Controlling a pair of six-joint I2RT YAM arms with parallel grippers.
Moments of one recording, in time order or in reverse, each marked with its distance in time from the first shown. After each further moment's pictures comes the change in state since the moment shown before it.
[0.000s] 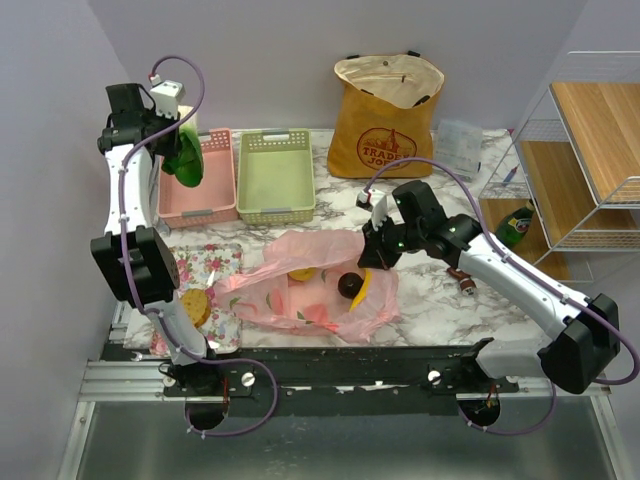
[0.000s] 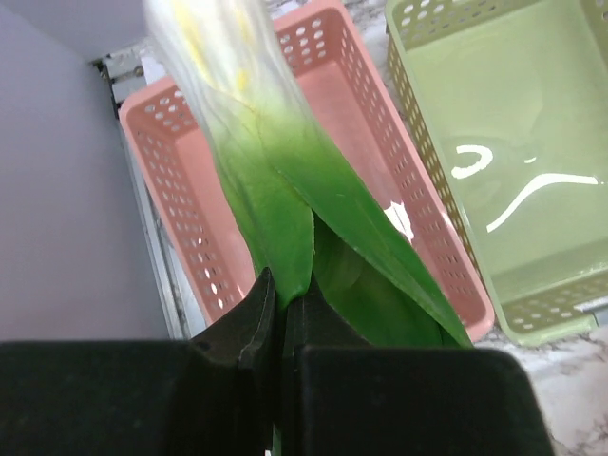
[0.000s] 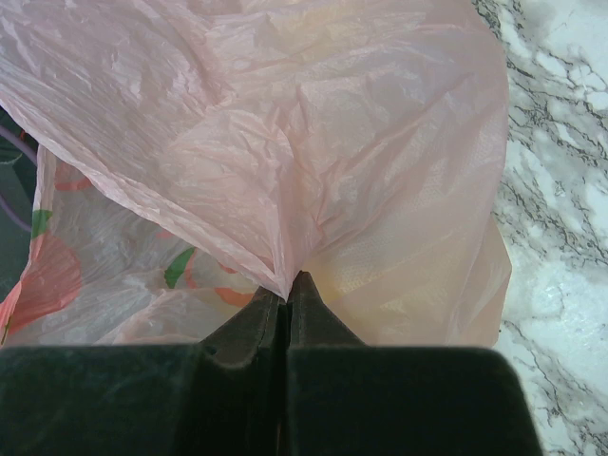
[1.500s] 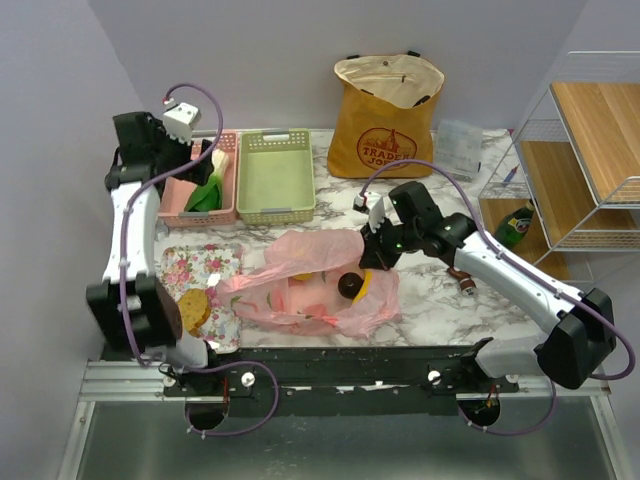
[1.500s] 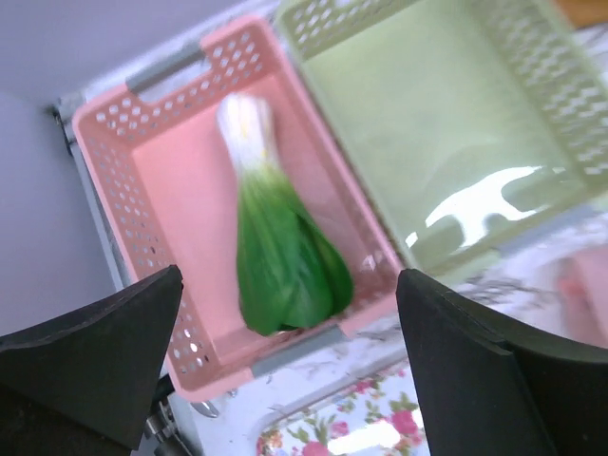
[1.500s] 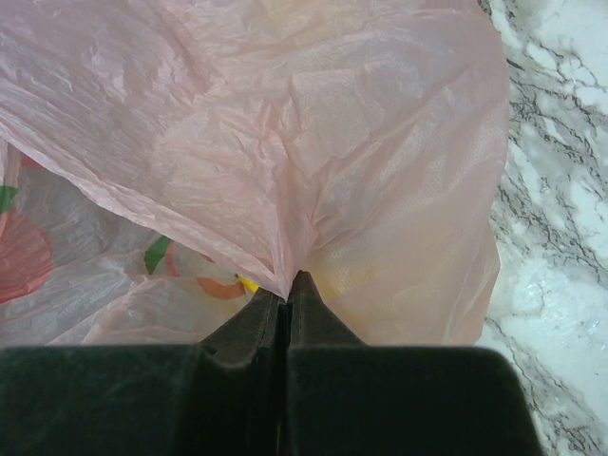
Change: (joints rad) left arm -0.050 -0.184 -0.320 0.177 0.065 0.037; right arm 0.000 0.034 0.000 -0.013 0.021 -0.066
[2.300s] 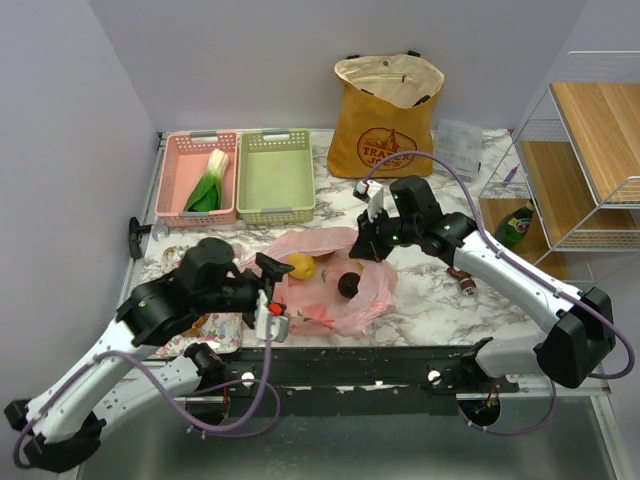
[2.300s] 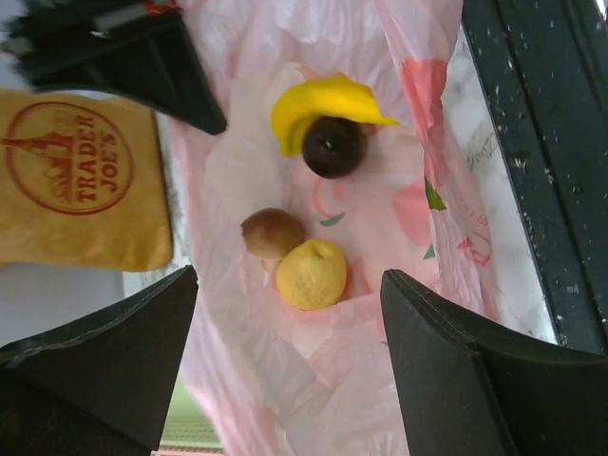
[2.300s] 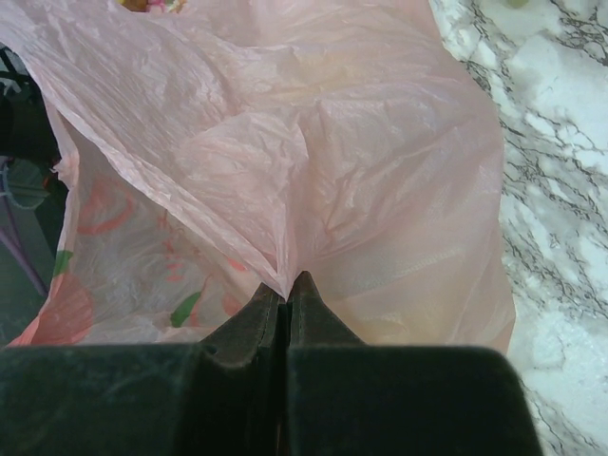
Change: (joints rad) left arm -0.958 -1.006 -0.564 -0.364 0.108 0.661; right arm 0.000 0.002 0.004 0.142 -0.031 0.122
